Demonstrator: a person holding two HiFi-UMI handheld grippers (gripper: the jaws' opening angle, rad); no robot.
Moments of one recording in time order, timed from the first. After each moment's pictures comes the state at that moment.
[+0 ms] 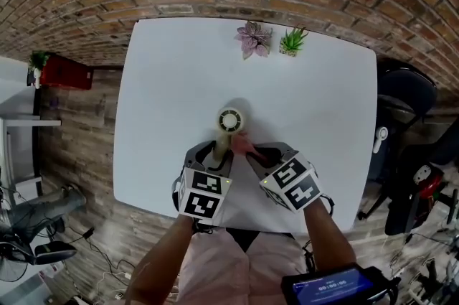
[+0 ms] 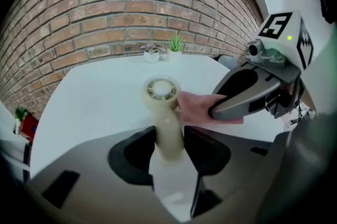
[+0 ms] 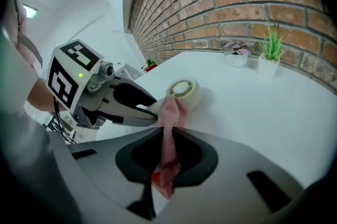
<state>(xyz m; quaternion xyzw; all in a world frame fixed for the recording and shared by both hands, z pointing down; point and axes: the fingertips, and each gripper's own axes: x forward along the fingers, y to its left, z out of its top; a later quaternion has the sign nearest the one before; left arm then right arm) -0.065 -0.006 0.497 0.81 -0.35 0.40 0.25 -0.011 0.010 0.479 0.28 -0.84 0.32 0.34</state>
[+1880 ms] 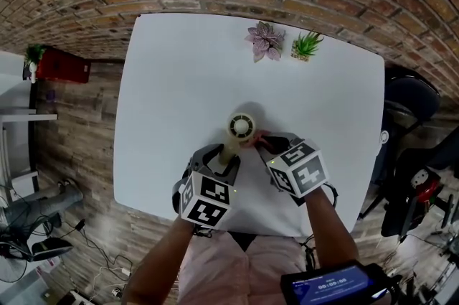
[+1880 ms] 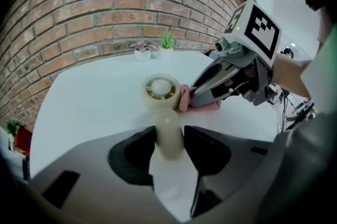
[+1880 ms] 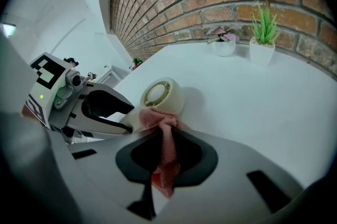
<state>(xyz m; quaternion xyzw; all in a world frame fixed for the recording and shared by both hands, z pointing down) -0.062 -0.008 0.495 0.82 -0.30 0.42 0.24 -0.001 -0.030 0.504 0.31 -0.80 0.38 0.35</state>
